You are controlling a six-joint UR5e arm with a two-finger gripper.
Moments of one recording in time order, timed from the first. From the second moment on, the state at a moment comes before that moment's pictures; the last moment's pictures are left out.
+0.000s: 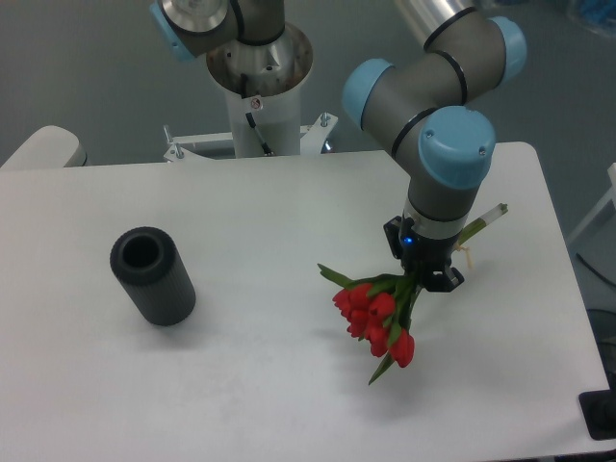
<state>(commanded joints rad) 2.59 -1.97 -1.47 -1.19 1.54 1.52</state>
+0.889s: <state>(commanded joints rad) 2.48 -1.90 -1.47 -1.20 1.35 1.28</state>
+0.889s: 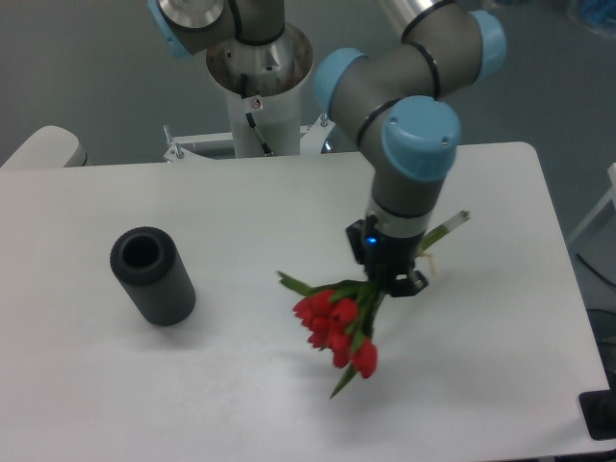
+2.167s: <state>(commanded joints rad) 2.46 -1.80 -1.51 -1.10 0.44 0.98</state>
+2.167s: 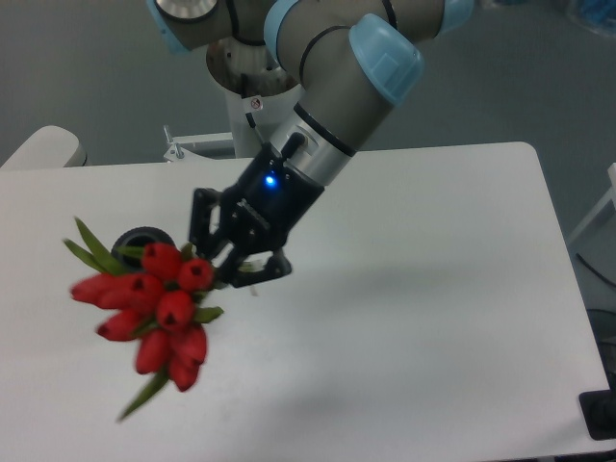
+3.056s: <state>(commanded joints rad) 2.42 -1.70 -1.81 -0.94 0.21 1.10</state>
